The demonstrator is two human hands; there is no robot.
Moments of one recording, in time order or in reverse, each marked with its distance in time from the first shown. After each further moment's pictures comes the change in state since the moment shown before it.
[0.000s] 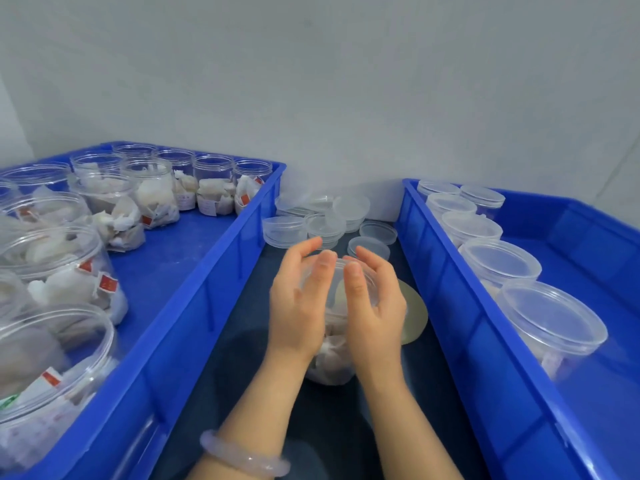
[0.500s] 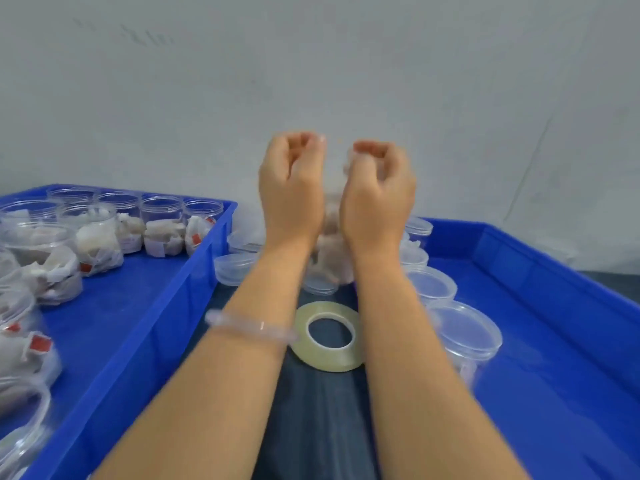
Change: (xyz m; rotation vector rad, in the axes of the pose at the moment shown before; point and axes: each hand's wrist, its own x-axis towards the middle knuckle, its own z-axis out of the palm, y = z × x) left_hand 0.080 0.125 0.063 -0.185 0.058 0.177; right_hand 0.107 -0.122 -0.009 -0.074 0.288 -0.290
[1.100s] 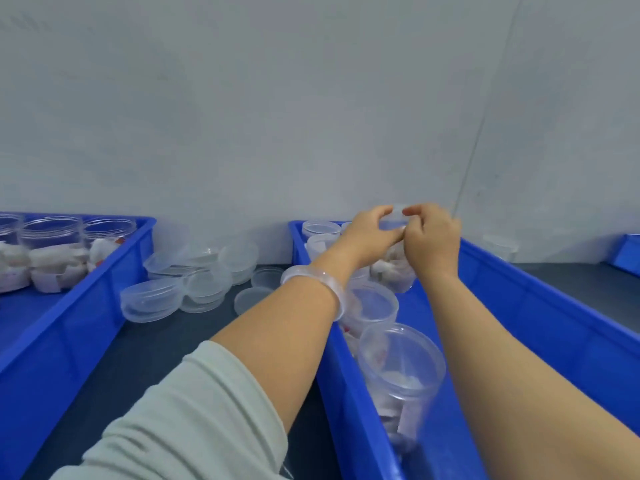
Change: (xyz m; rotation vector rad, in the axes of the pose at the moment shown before) left_hand -0.006 -0.118 0.169 0.373 -0.882 -0.225; right_hand 0.115 0.144 -0.150 -0.793 -0.017 0.019
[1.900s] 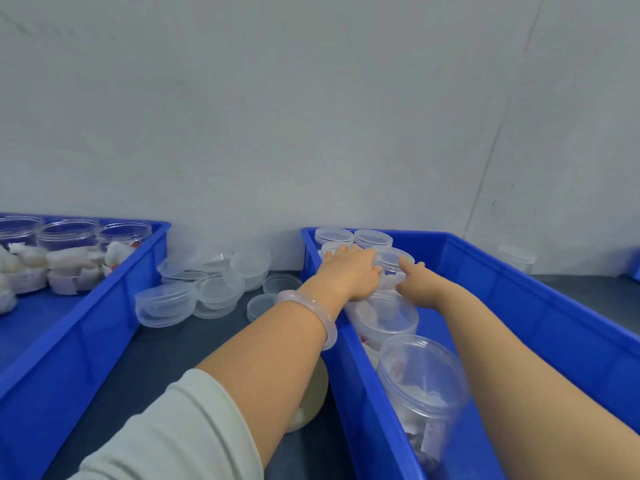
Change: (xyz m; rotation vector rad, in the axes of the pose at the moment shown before) left_hand -0.002 -0.049 -0.018 0.834 -0.132 -0.062; right_hand -0.006 0.020 0.022 -0.372 -0.863 0.182
